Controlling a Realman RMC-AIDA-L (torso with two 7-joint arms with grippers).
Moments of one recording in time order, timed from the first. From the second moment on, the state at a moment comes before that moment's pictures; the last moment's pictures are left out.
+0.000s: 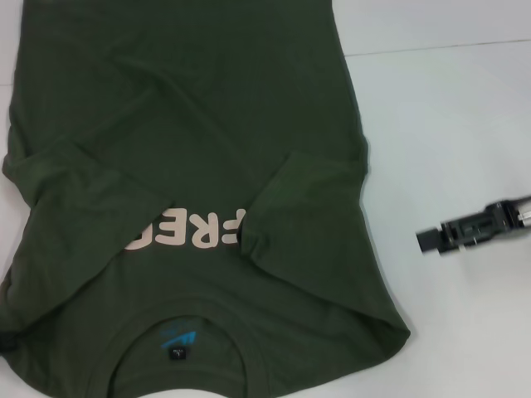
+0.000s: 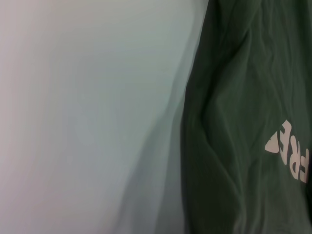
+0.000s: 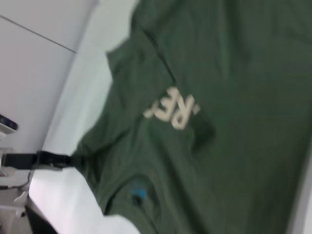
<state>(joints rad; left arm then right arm) -0.40 -2.02 -2.80 -0.85 -0.56 1.72 -2.50 0.52 1.89 -0.72 -0.82 -2.23 -1.86 2.37</state>
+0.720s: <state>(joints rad) -0.41 -2.01 -2.80 -0.85 -0.56 1.72 -2.49 0.59 1.94 -0.74 -0.67 -2.45 -1.77 2.33</state>
